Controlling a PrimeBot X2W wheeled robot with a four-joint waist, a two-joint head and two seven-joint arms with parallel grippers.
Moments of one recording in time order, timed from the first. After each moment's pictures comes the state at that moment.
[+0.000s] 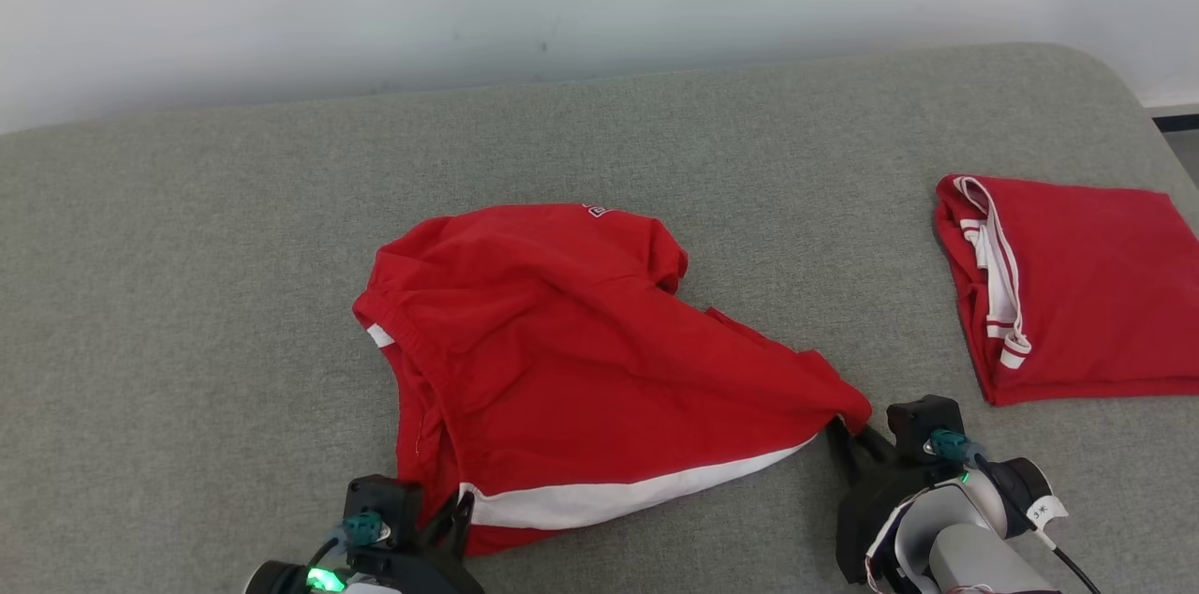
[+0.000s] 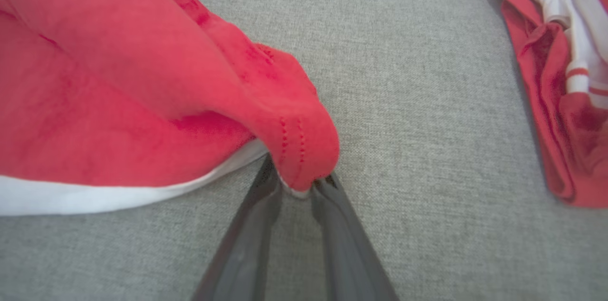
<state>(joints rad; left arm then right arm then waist) -0.11 0.10 -0.28 0.23 -0.20 0.00 0.22 -0.48 -0.13 0.29 0.97 0.18 0.13 -0.16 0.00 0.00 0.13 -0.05</state>
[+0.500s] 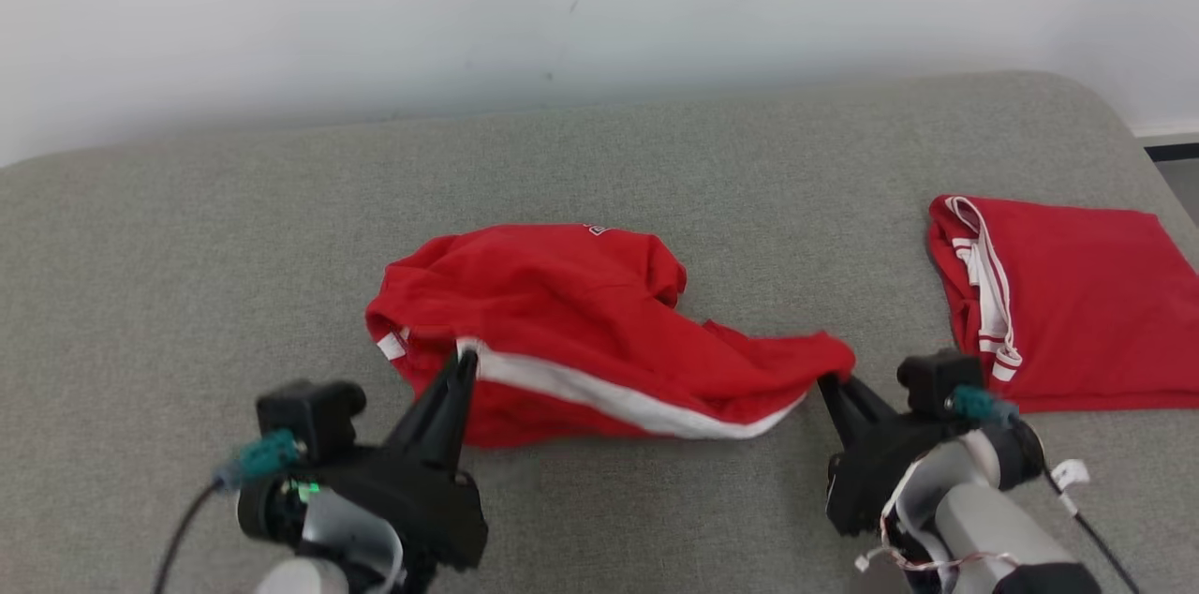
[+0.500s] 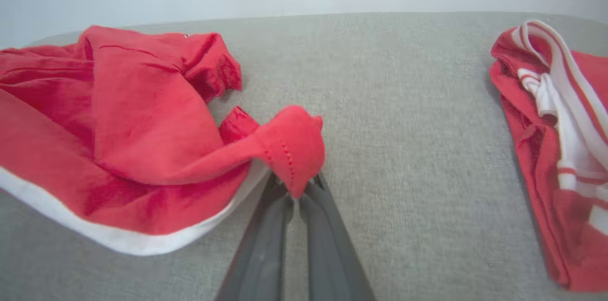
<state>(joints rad) -0.19 0.06 -0.22 0.08 -0.45 -0.04 0.12 -0.47 -0.18 0.40 0.77 0.42 0.13 -0.13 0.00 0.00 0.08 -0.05</state>
